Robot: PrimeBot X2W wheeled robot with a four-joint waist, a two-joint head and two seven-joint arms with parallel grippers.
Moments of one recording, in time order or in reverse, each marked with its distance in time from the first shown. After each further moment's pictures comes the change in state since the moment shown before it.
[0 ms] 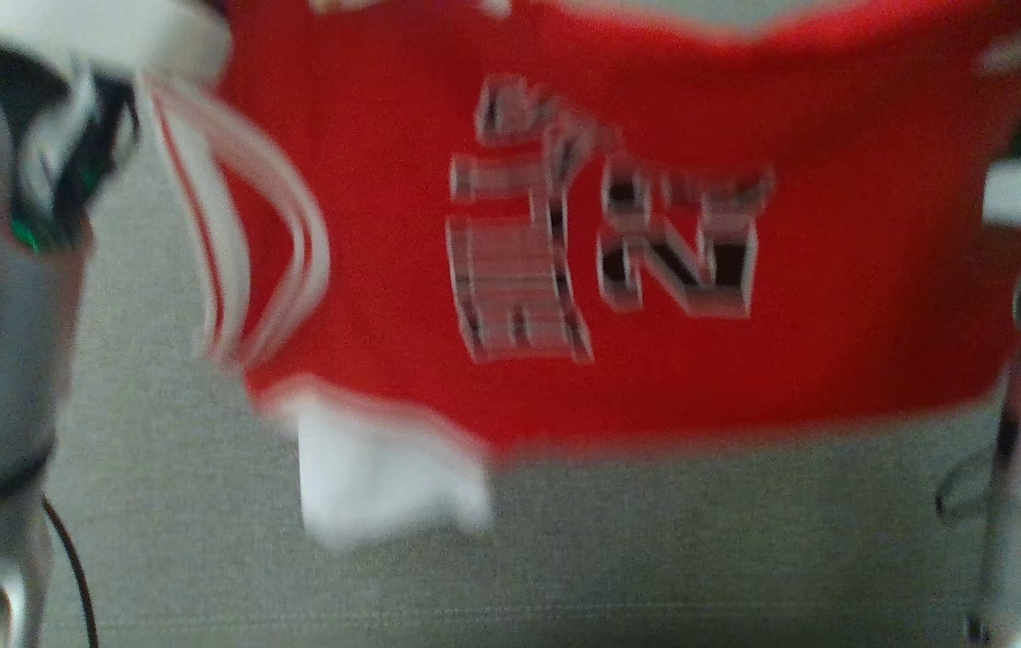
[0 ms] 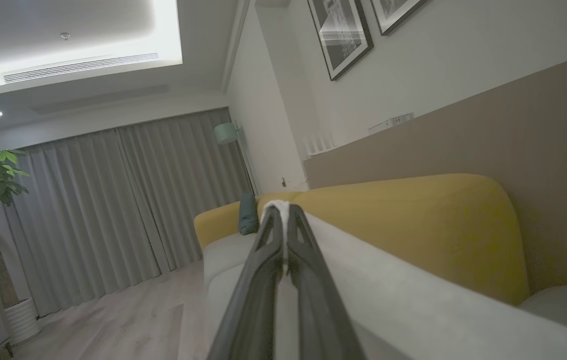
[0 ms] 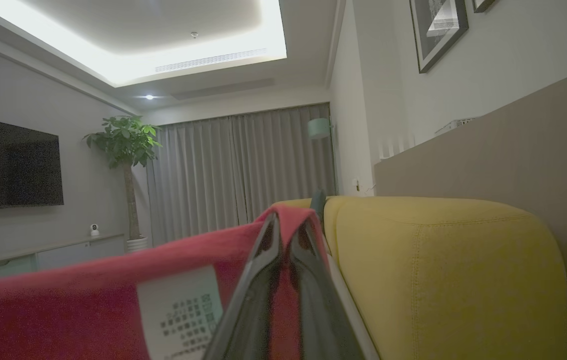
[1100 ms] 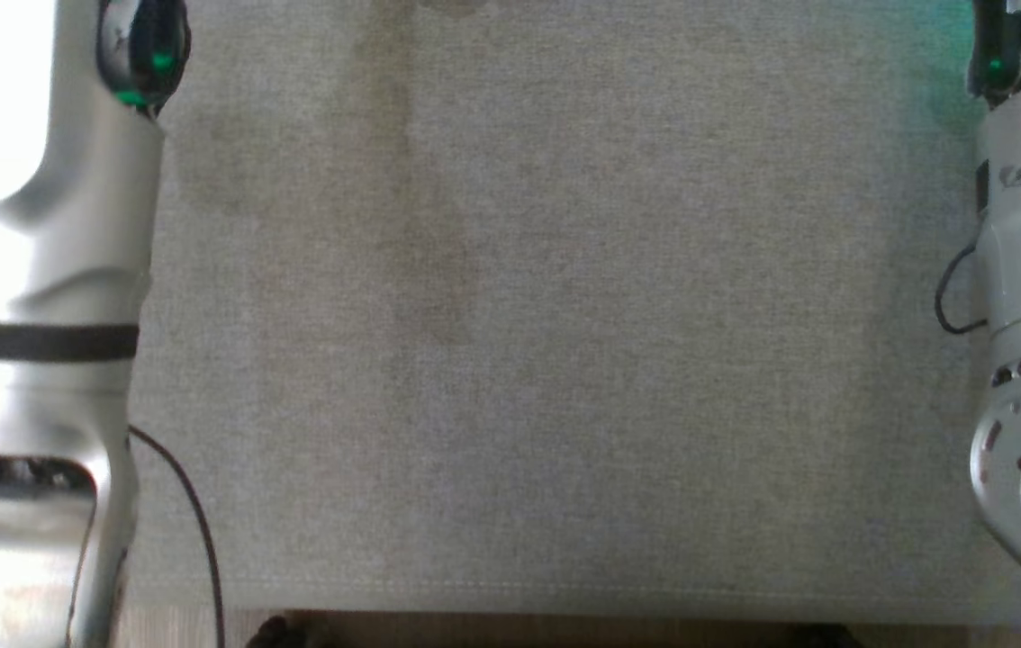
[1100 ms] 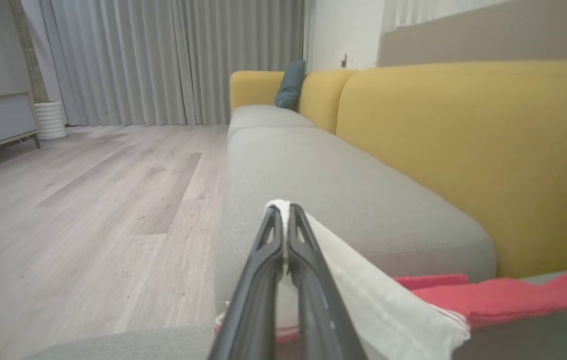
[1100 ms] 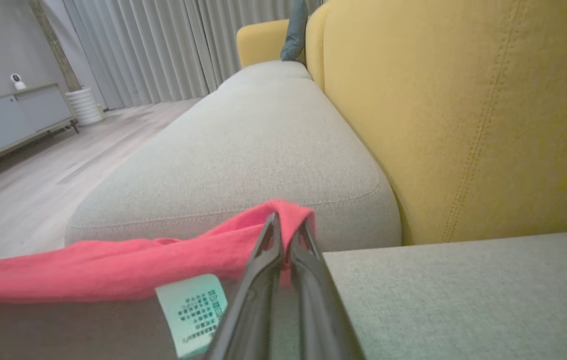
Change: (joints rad) left arm -0.230 -0.179 0.045 0.706 -0.008 0.003 -0.339; right arm -0.670 -0.020 -0.163 1.114 -0.309 0.000 -0.244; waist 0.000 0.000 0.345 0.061
